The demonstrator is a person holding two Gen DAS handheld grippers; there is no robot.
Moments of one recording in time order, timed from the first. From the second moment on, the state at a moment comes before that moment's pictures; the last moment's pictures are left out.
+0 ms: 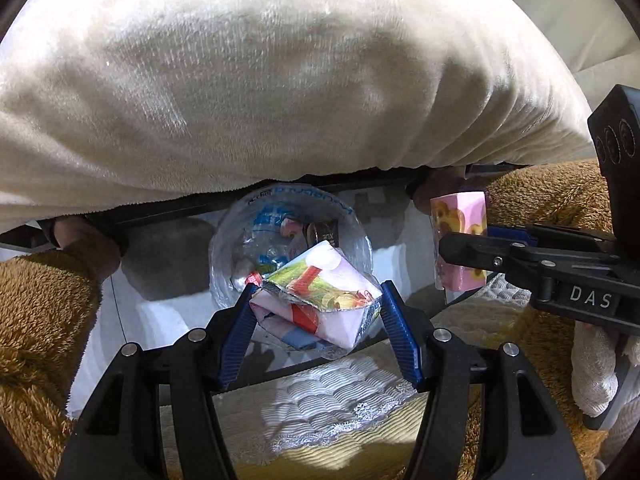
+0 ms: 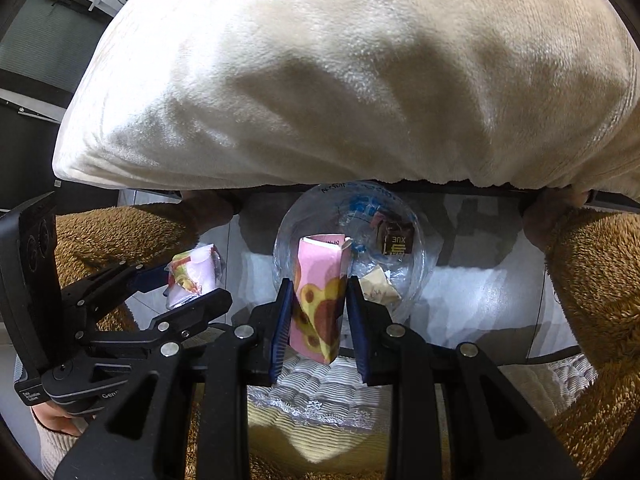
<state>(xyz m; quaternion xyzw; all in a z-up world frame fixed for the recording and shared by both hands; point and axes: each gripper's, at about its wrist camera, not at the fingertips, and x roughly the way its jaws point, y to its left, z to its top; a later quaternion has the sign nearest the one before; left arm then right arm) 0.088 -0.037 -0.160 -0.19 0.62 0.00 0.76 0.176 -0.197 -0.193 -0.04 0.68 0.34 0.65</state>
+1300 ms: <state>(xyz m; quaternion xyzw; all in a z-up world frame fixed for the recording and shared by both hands) 0.082 -0.036 -0.106 -0.15 0.50 0.03 0.85 0.169 -0.217 -0.132 -0.03 0.52 0.37 0.77</state>
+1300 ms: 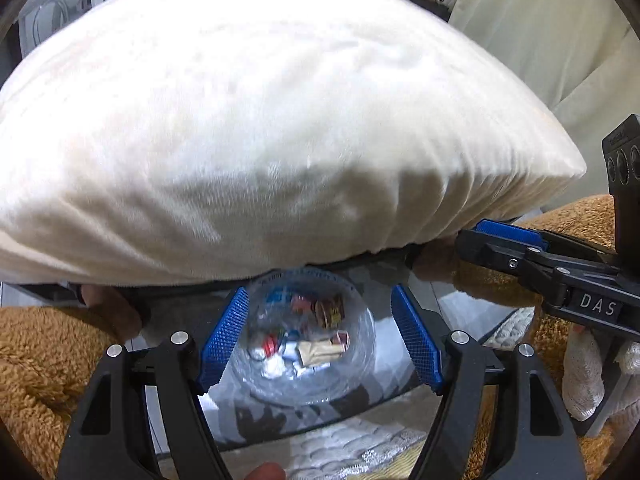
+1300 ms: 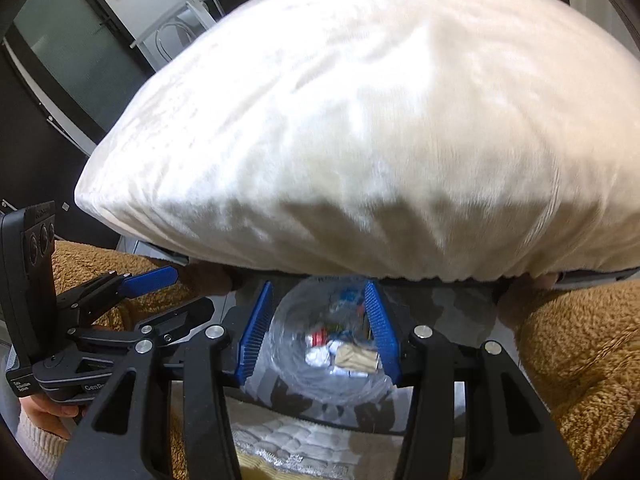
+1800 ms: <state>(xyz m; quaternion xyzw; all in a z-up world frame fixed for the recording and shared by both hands) 0.074 -0.045 -0.068 -0.11 0.41 0.04 0.90 0.163 -0.228 -0.098 -0.03 0.44 0.37 0.82</state>
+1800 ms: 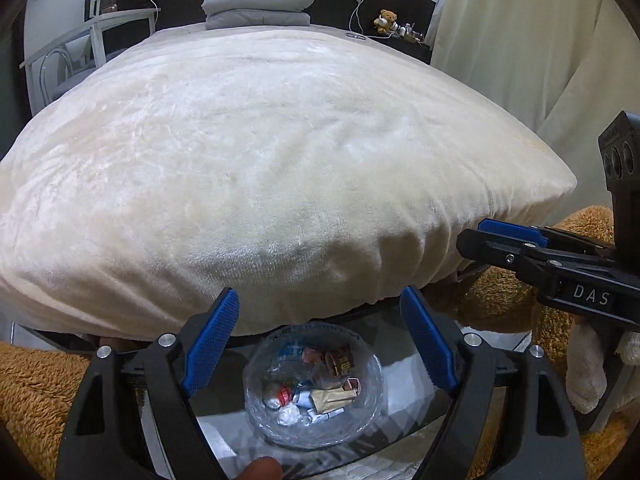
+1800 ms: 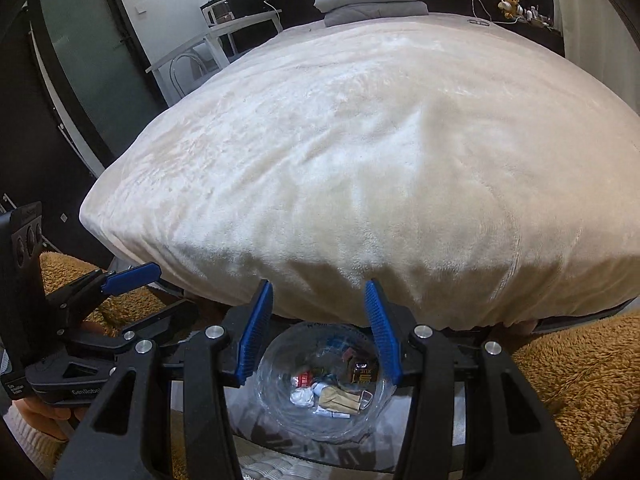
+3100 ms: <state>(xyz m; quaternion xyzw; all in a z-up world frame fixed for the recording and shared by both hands) 0.047 -0.041 -0.025 -0.06 0.27 0.09 0.96 0.145 -0.236 -0.062 -0.06 0.27 0.36 0.89</state>
